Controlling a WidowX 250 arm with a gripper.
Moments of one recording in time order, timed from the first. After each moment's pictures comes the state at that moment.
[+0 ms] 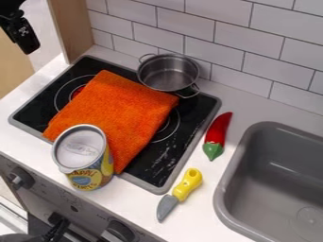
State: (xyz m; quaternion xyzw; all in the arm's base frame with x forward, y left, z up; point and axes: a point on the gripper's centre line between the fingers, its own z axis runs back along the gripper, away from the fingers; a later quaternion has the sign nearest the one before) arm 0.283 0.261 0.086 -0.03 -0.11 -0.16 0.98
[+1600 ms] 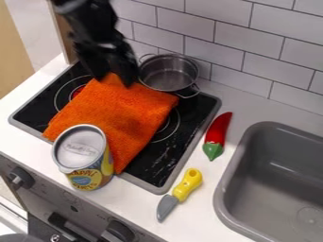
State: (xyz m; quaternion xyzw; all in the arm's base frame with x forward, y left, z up) arm 0.266 0.054 0.091 -0.12 -0.11 -0.03 0.99
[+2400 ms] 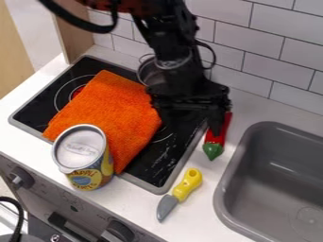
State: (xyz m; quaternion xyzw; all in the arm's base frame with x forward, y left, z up) arm 0.277 -0.044 0.047 -0.12 -0.07 0.09 0.99
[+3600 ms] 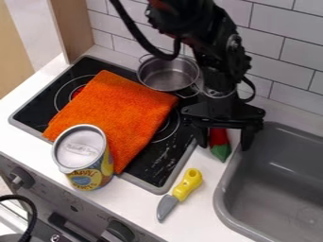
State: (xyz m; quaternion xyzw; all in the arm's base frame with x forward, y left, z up) arm 0.304 -0.075 0.002 -0.05 -0.09 0.15 0.98
